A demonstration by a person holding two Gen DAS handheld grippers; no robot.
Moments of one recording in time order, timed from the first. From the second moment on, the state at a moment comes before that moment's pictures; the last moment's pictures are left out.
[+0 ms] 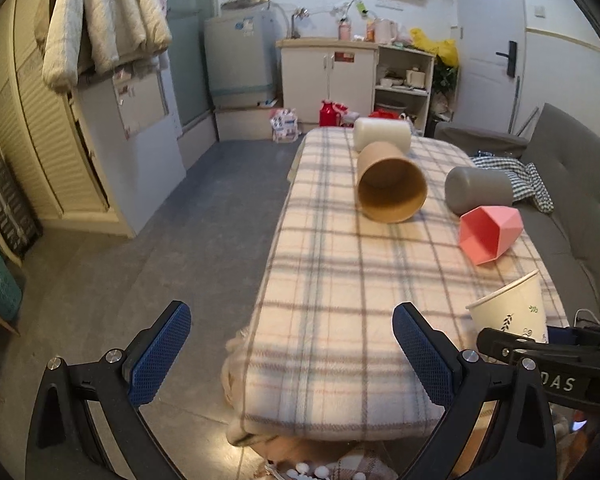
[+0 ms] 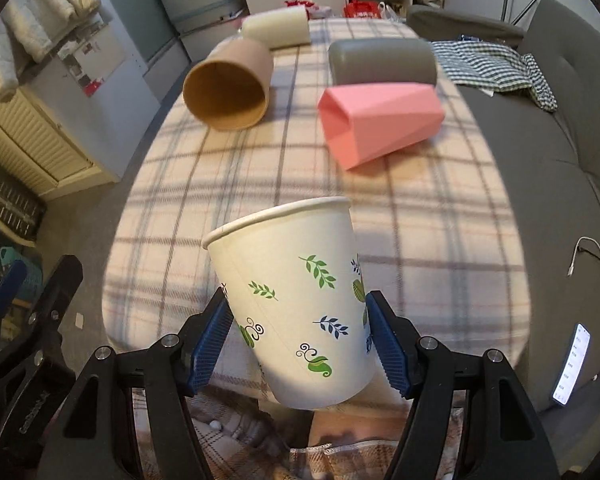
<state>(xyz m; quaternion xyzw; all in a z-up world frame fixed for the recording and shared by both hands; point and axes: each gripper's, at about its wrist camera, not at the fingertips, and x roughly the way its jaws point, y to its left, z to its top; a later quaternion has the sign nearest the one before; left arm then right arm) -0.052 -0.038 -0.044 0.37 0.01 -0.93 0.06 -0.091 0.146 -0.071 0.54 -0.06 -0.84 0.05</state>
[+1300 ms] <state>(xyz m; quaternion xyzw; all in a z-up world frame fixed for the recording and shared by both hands) -0.035 0.043 -0.035 0.39 0.02 -0.92 0.00 -0.048 0.238 -0.023 0.39 -0.08 -0.92 0.00</state>
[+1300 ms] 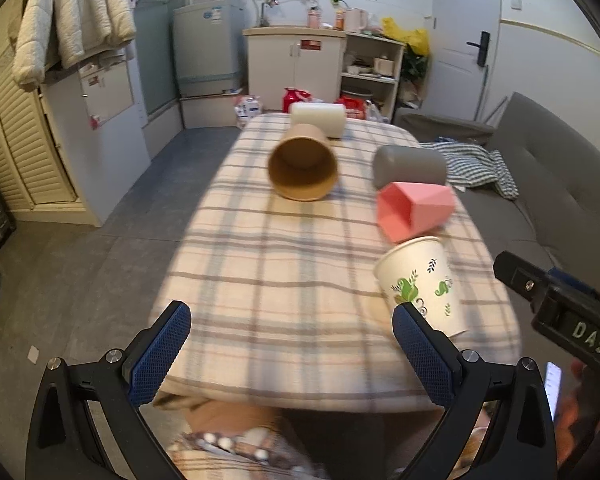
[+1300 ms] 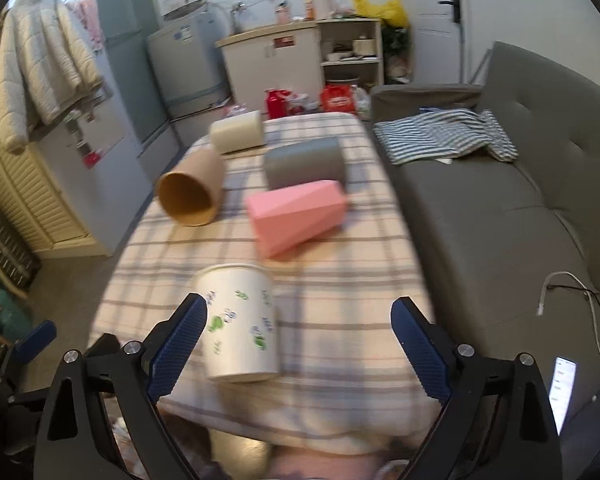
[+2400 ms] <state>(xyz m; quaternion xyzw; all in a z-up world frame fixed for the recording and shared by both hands) -0.068 0.143 -0.091 0.47 0.00 -0.87 -0.11 -0.058 0.316 -0.073 0.42 -0.14 -0.90 -0.05</state>
